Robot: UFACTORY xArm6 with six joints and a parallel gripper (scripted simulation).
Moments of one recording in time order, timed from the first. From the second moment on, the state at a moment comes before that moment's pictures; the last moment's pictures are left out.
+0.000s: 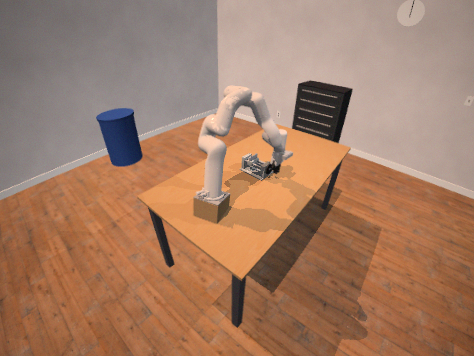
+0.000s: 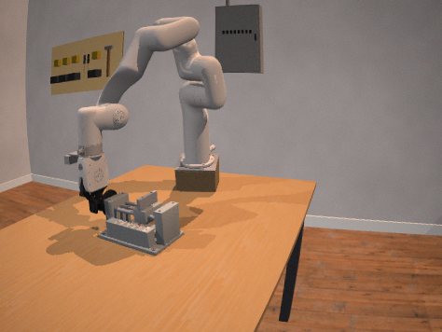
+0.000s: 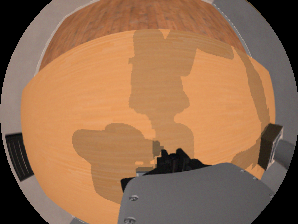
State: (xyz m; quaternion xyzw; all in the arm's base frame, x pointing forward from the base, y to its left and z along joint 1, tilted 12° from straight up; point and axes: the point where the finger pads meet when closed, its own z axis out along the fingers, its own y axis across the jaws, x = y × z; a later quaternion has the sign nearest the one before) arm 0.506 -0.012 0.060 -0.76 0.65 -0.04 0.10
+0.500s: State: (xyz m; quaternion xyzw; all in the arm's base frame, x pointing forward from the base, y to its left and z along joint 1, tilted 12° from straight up) arm 0.499 -0.014 0.082 -0.76 0.65 -0.04 0.10
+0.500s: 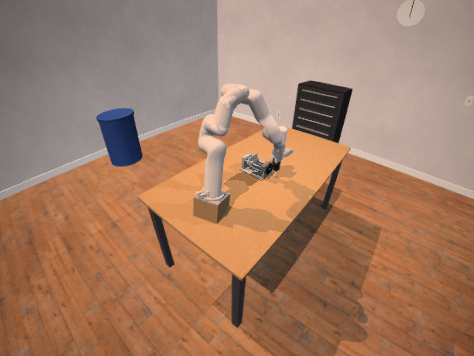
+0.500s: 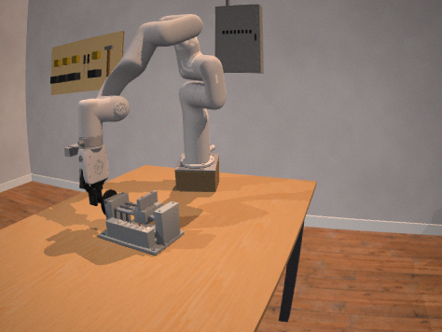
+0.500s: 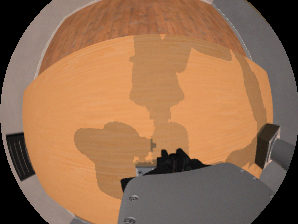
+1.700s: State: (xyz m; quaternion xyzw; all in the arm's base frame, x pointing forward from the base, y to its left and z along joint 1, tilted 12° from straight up) arm 0.454 -0.021 0.067 -0.76 0.65 -0.04 0.10
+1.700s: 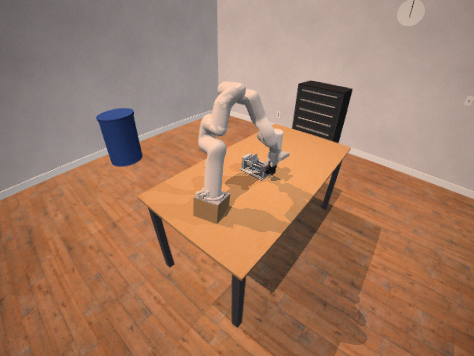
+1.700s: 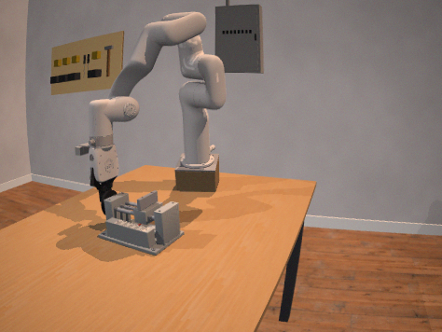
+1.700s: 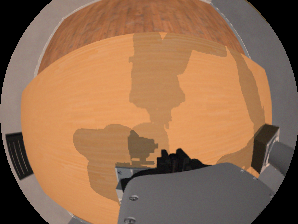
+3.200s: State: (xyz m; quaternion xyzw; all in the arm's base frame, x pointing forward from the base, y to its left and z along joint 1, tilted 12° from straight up) arm 0.499 -0.012 0.044 -0.76 0.65 -0.04 0.09
